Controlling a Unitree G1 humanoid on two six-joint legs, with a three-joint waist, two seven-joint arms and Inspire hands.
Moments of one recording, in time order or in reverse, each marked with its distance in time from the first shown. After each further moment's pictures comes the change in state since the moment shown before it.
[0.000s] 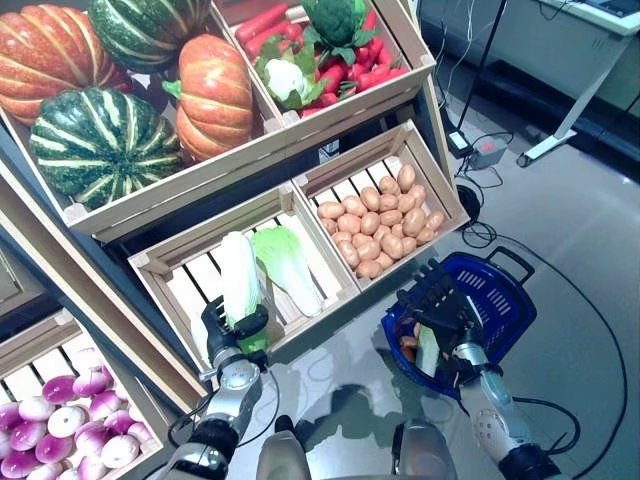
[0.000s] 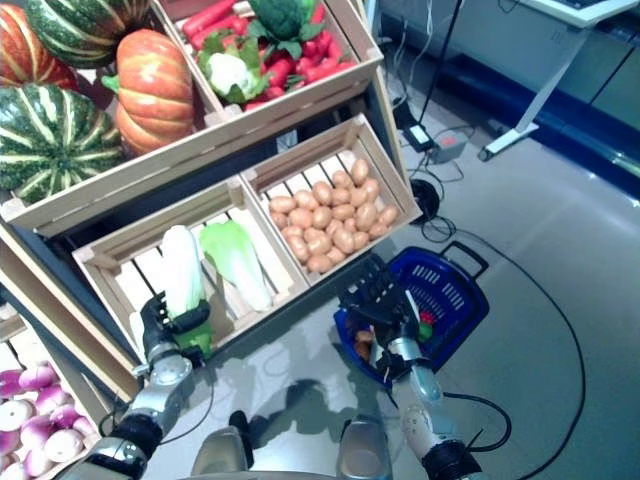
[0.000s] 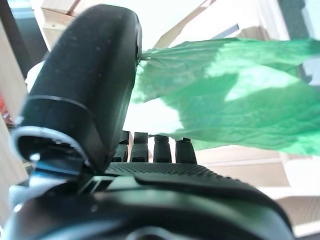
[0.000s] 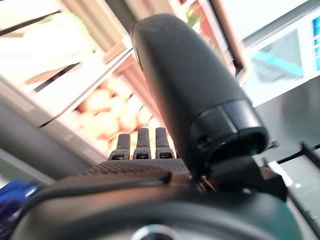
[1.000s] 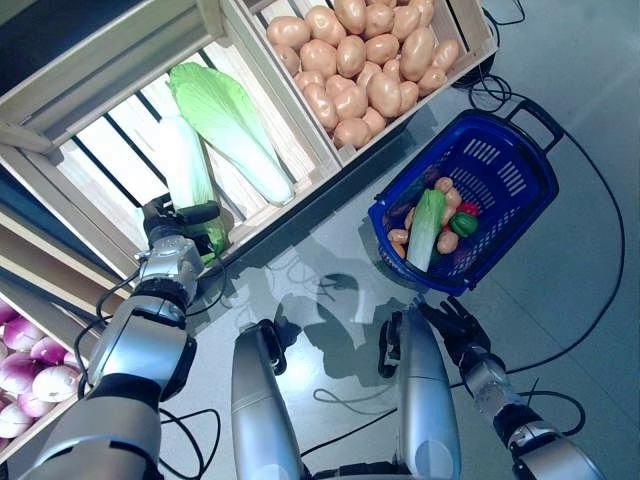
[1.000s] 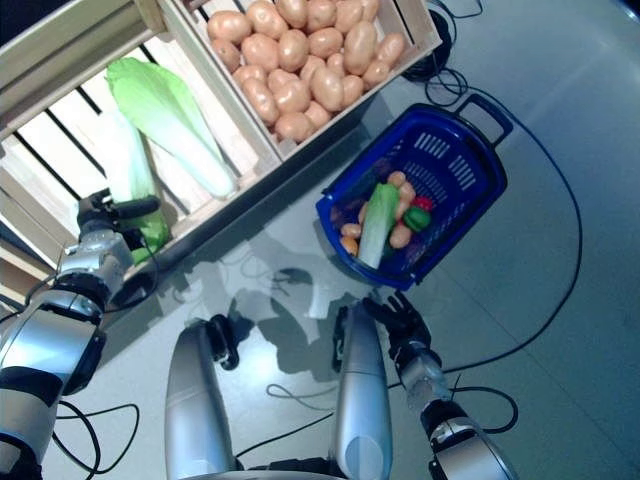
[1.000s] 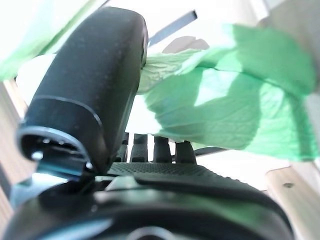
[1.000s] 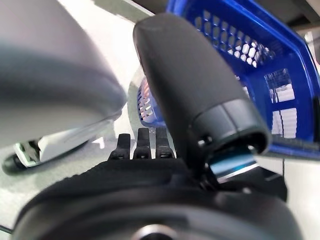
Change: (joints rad) left arm -0.822 0.281 -0.126 0.651 -0.495 0.192 -0.305; right arm -0.306 0.033 0.038 0.657 0.285 0.166 -0.090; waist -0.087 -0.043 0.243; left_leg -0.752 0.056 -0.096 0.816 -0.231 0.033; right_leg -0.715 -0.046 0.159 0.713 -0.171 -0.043
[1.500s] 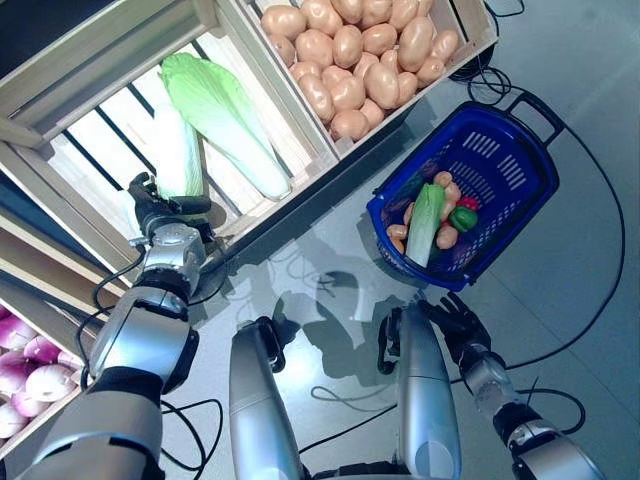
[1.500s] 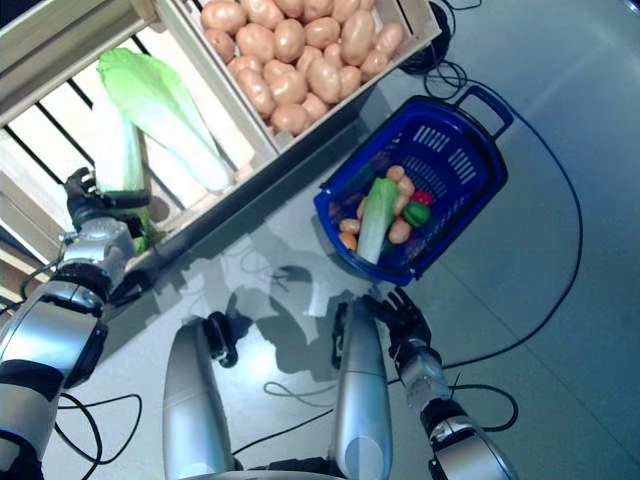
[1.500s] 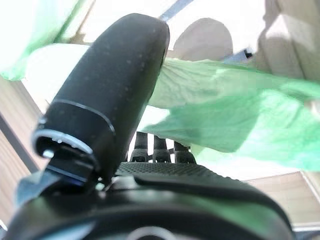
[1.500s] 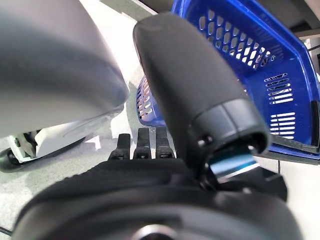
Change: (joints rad) left arm -0.047 0.022 -0.009 0.001 0.090 -0.024 0.119; right arm -0.016 -0.001 0.001 -0.001 -0.051 -0.025 0.002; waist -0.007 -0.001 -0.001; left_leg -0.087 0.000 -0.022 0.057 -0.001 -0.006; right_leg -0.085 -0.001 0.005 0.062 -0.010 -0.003
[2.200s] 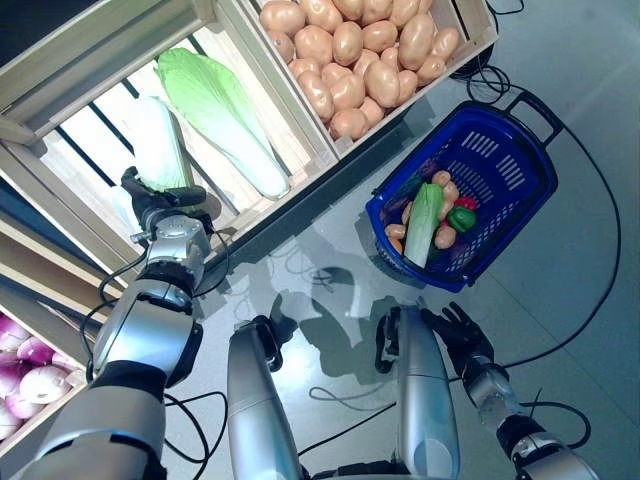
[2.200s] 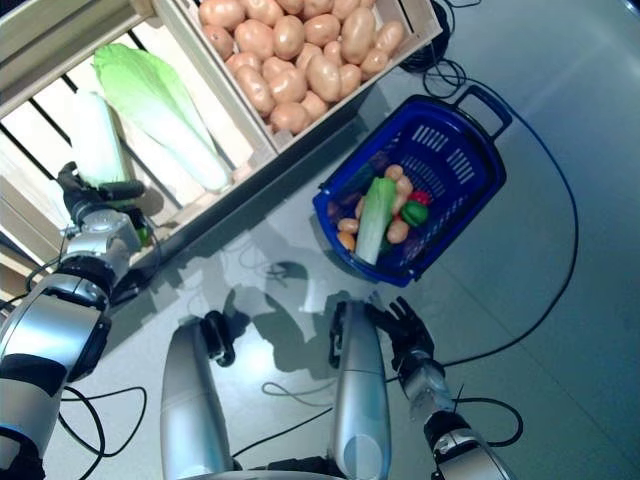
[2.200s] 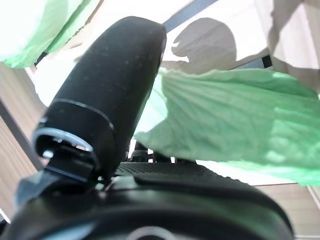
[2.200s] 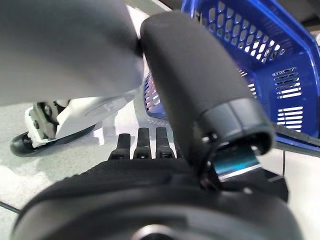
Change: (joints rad) left arm -0.054 -0.043 0.006 0.015 -0.028 -0.018 0.139; right arm 0.047 0.000 -0.003 0.001 -0.026 -0.011 0.031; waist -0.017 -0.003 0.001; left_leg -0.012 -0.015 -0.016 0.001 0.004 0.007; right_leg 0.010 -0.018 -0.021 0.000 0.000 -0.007
